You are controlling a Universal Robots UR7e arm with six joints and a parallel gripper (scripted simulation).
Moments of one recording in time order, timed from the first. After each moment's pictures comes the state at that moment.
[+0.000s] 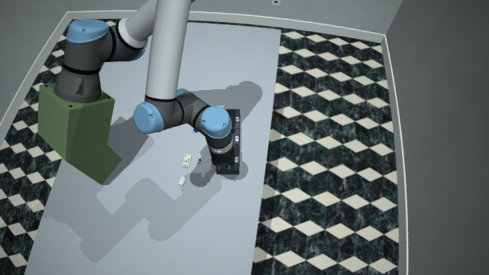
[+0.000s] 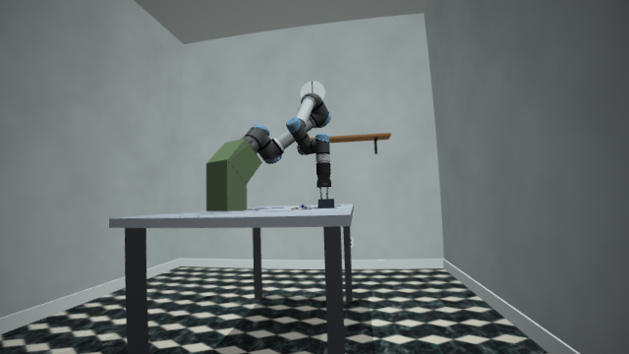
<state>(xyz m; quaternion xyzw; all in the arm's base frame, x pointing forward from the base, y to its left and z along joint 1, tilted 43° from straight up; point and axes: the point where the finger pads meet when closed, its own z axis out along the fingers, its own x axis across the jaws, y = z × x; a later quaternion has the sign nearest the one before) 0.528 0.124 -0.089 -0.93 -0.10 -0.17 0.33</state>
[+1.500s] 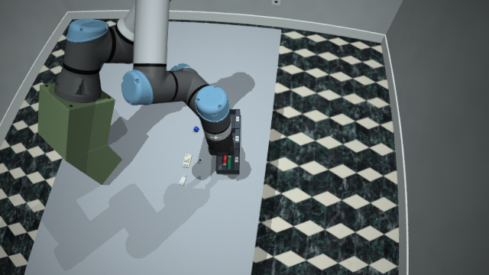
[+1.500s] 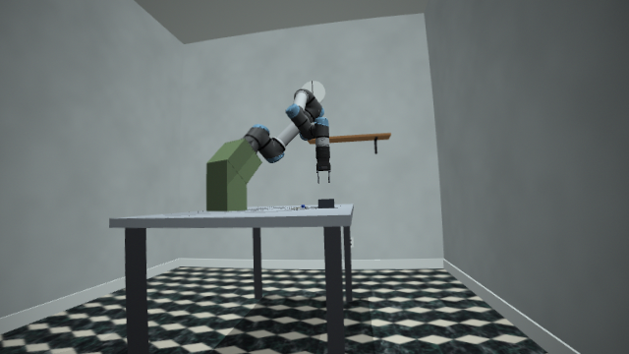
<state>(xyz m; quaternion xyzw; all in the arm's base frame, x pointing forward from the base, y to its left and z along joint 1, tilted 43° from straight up) 0.507 0.069 -0.025 -0.93 -0.10 -0.17 0.32</state>
